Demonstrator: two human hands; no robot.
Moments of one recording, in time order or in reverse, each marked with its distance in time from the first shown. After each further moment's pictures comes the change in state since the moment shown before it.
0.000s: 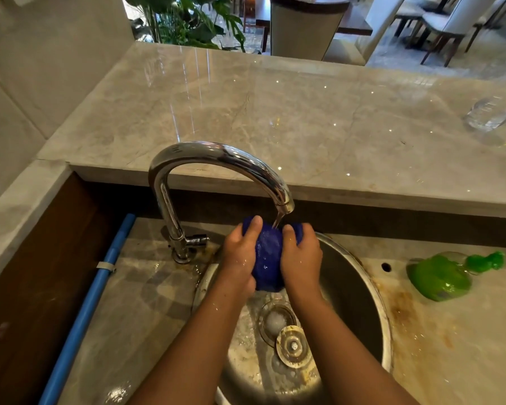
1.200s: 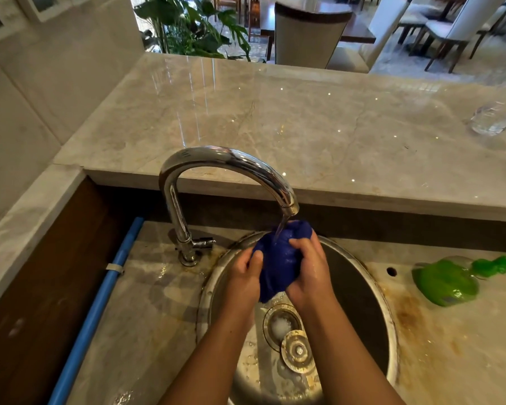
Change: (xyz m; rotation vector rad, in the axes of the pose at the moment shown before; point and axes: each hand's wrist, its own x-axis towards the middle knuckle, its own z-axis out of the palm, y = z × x) left_hand -0.026 -0.028 -0.024 0.209 -0.053 0.123; right_hand -0.007 -0.001 -0.005 0.890 -0.229 0.428
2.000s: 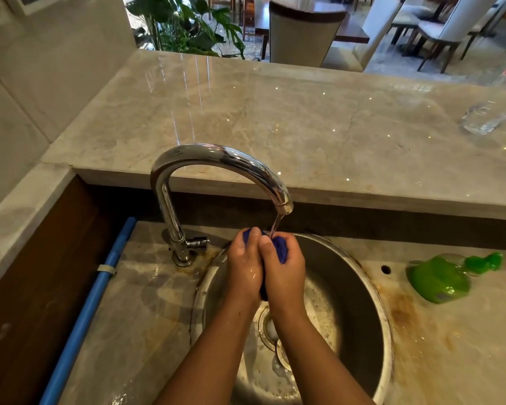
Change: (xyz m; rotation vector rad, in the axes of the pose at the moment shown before) left_hand 0.011 0.019 0.024 -0.105 0.085 0.136; right_hand -0.013 0.029 0.008 -0.664 0.094 -0.432
